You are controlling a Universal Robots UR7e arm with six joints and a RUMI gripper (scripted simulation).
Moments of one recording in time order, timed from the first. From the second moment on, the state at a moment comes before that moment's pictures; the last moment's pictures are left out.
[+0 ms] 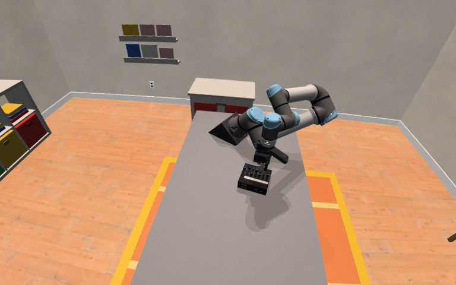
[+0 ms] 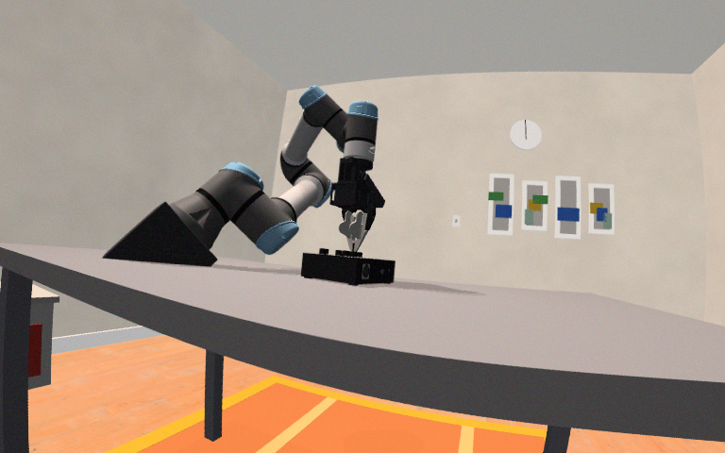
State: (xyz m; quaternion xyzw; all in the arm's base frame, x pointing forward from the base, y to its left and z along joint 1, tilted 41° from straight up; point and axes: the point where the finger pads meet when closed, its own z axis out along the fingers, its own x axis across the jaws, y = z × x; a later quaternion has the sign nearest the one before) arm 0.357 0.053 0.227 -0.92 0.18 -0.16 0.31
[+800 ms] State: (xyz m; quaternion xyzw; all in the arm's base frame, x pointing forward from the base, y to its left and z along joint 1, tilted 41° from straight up) arm 0.342 0.033 0.256 -0.92 0.18 -0.16 0.31
